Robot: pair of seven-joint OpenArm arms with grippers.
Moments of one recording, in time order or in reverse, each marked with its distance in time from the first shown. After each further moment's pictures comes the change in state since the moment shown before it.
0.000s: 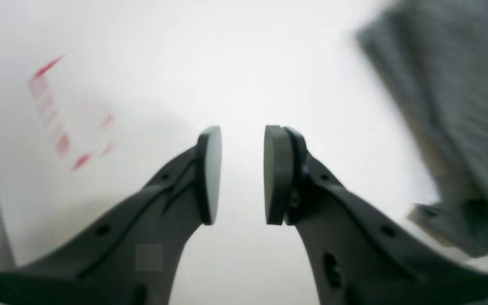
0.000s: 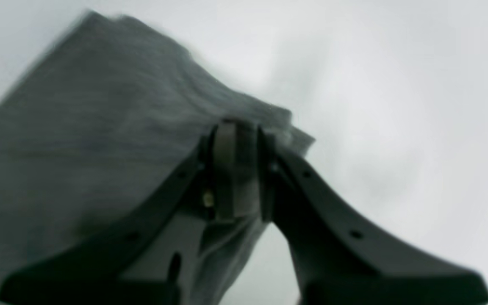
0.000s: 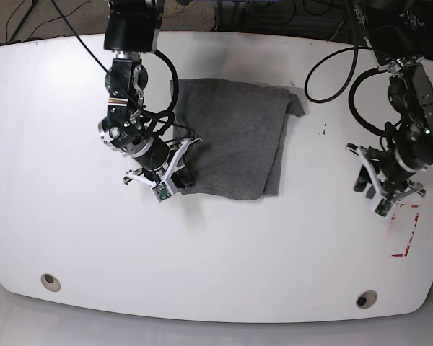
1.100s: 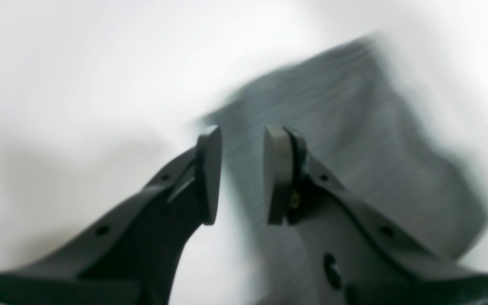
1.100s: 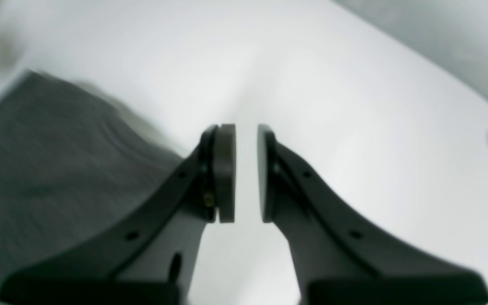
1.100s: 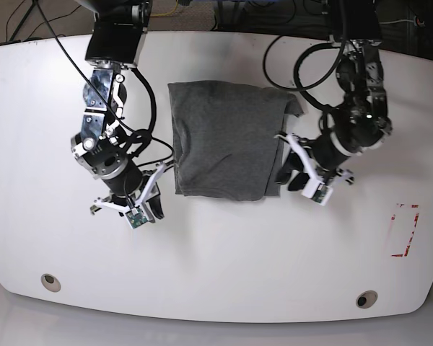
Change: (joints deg) left arm 5.9 13.7 21.1 -0.5 0.8 12.3 -19.2; right arm 0.8 5.8 0.3 20.1 0.3 0.0 -10.1
